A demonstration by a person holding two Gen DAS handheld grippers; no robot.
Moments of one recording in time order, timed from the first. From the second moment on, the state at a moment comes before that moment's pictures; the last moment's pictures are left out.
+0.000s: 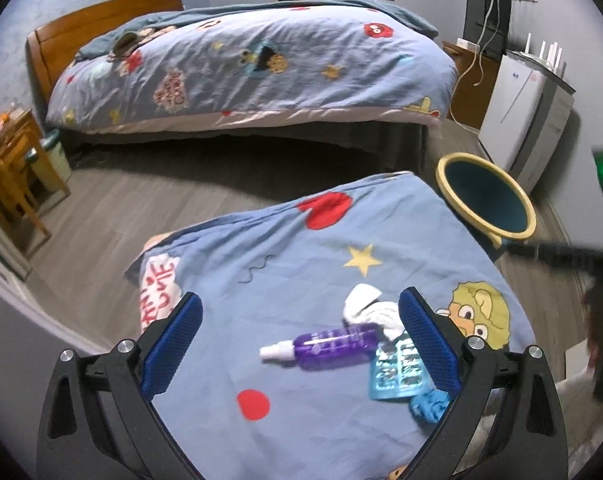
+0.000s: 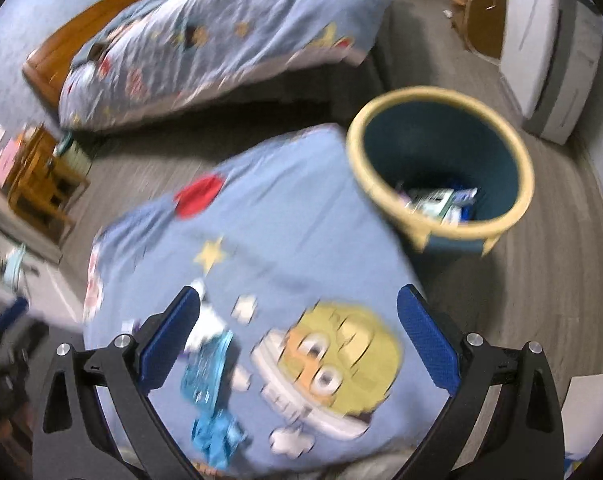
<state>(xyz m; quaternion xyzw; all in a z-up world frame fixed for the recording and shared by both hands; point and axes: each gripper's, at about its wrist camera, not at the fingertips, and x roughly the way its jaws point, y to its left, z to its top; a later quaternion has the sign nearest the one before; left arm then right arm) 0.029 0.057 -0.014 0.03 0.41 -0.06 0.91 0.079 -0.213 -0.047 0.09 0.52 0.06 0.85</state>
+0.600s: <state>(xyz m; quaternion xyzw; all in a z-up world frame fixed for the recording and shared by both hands) 0.026 0.068 -0.010 0.02 0.41 -0.06 0.91 -0.007 -0.105 -0.137 -0.04 0.61 0.15 0.77</state>
